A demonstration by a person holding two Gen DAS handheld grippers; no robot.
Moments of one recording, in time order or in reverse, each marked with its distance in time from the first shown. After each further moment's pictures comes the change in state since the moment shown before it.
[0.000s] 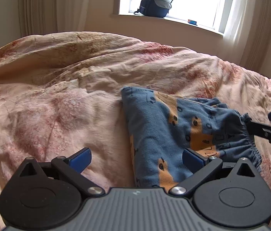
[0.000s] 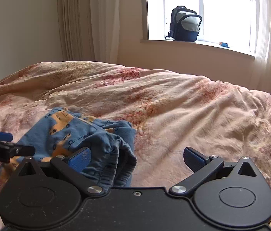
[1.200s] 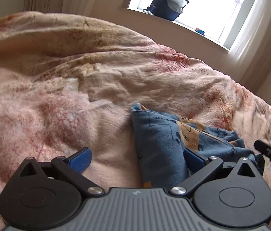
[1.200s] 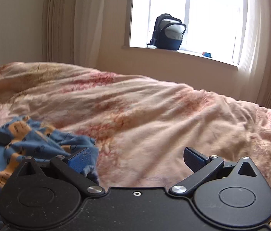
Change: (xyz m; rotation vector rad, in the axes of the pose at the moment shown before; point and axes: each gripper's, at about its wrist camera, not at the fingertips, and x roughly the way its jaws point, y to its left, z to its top) left arm 0.053 0.043 0.036 -0.163 0.010 -0.097; right arm 0.041 -0.023 0.013 -0.005 -0.062 -0.096
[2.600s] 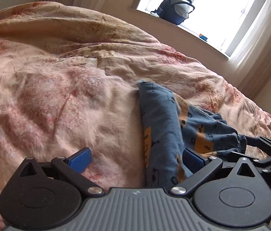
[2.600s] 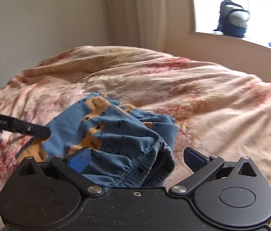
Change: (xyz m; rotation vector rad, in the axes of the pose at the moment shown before) left arm -0.054 0.010 -0.049 -0.091 -0.006 -0.036; right arm 0.003 0.019 -0.009 -0.126 0.163 0.486
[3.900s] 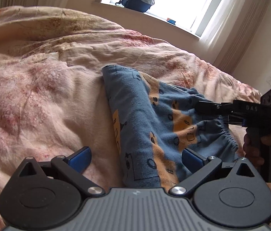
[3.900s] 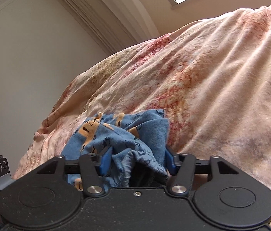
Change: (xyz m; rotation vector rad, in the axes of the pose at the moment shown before) left arm 0.011 -0.011 -0.014 0.145 0.062 -0.134; right arm 0.024 -0.060 -0.010 0.474 -0.034 0.209
